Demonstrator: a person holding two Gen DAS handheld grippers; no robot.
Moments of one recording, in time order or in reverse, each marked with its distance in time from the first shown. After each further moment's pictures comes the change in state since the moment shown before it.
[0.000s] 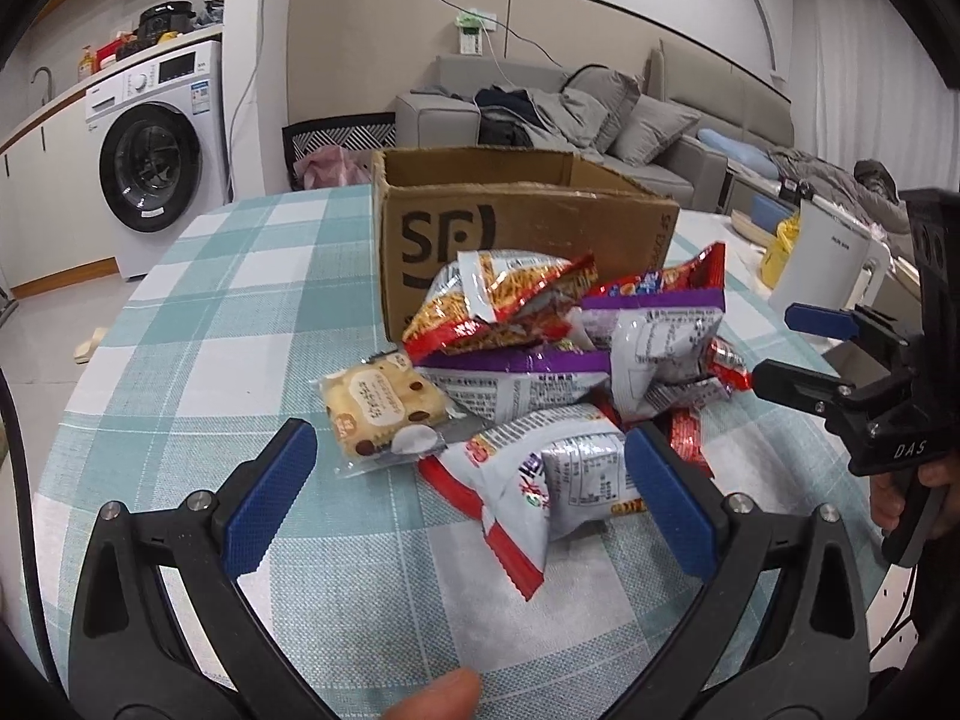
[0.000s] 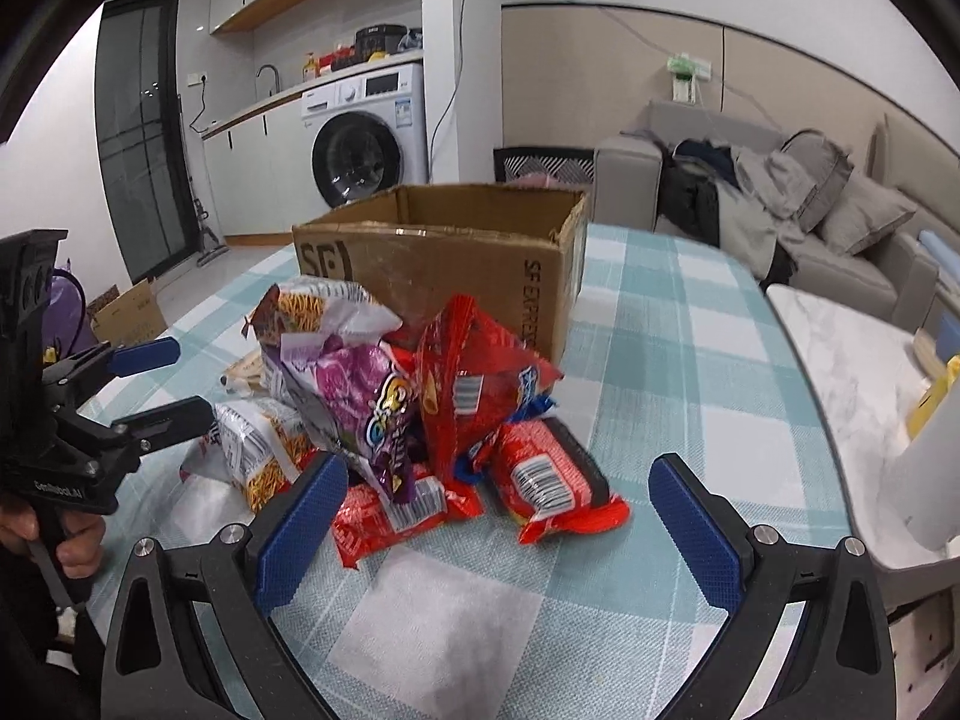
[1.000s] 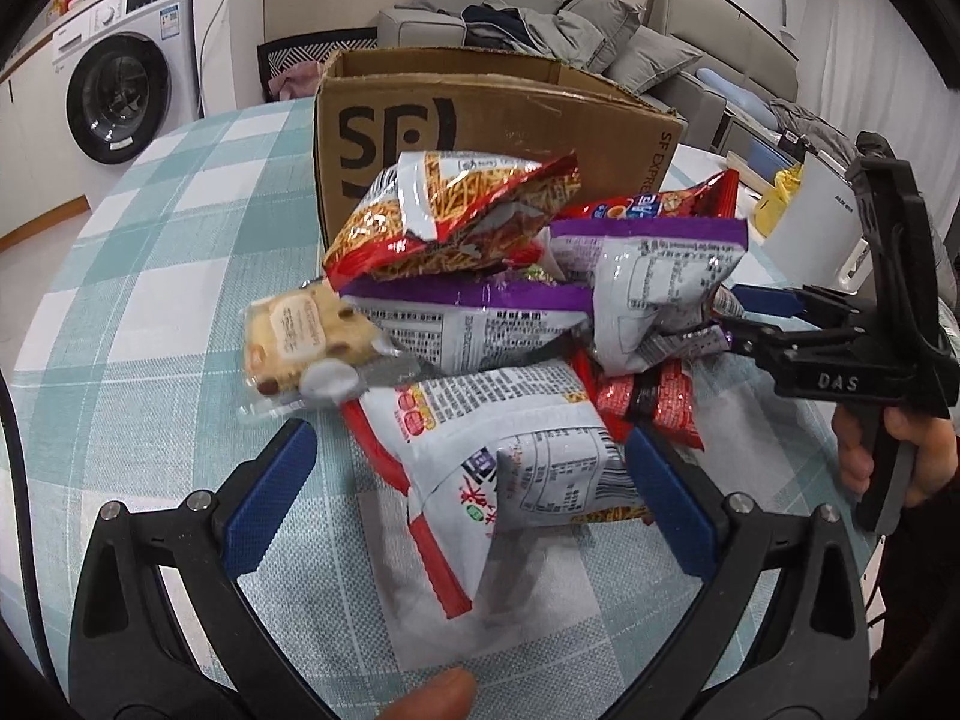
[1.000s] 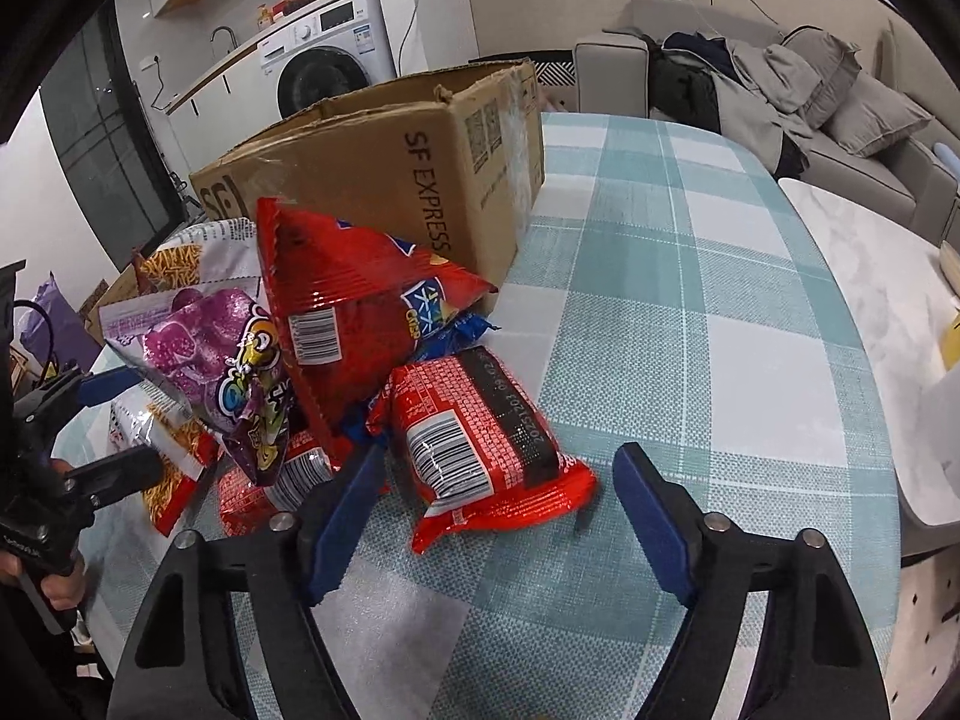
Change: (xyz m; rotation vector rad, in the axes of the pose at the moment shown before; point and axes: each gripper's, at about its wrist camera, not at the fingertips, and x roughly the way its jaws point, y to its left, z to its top) left arm 0.059 -0.007 0.007 -0.042 0.222 -0.072; right arm 0.070 -0.052 -0.001 0.108 0.225 0.030
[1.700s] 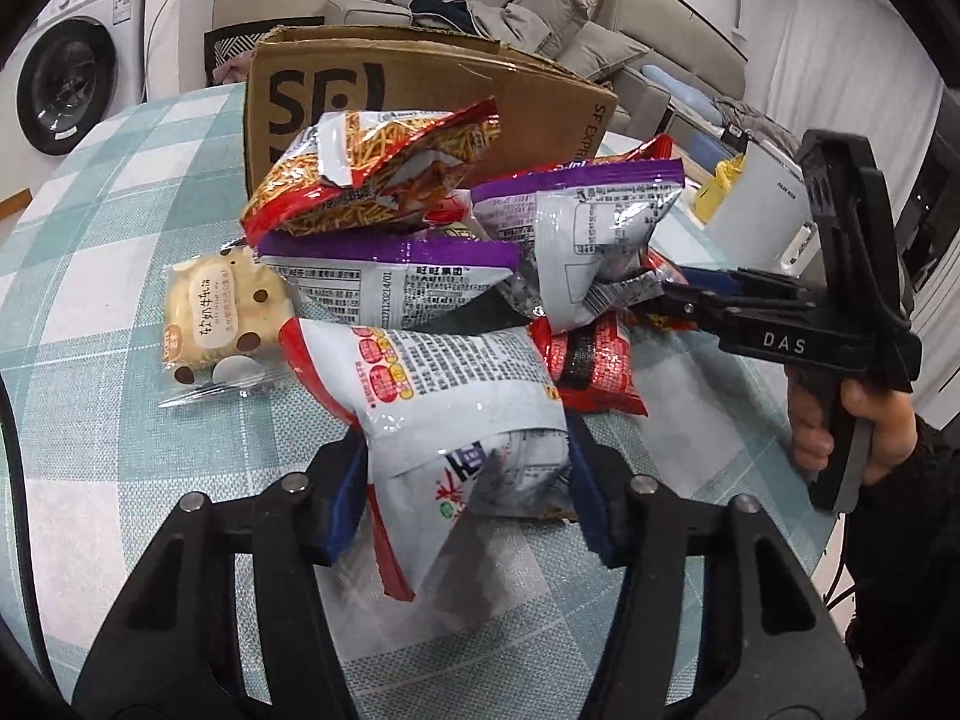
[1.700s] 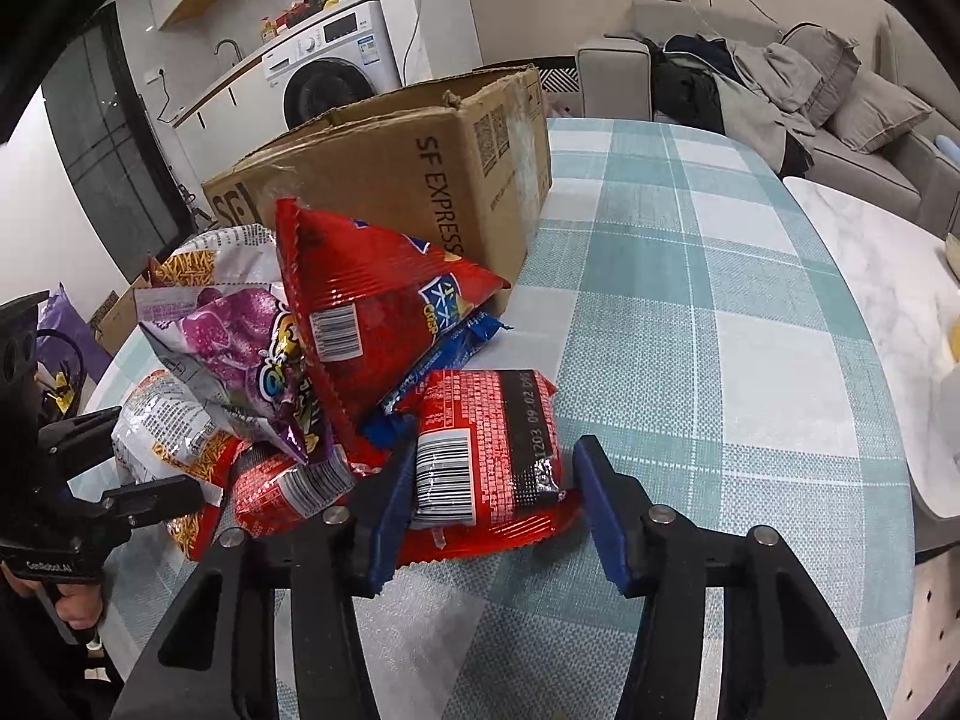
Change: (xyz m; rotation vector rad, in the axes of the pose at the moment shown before) left arm 0.016 0.004 -0.012 0.019 0.003 -0.165; right arm -0.006 0.004 -0.007 0.019 -0.031 0.026
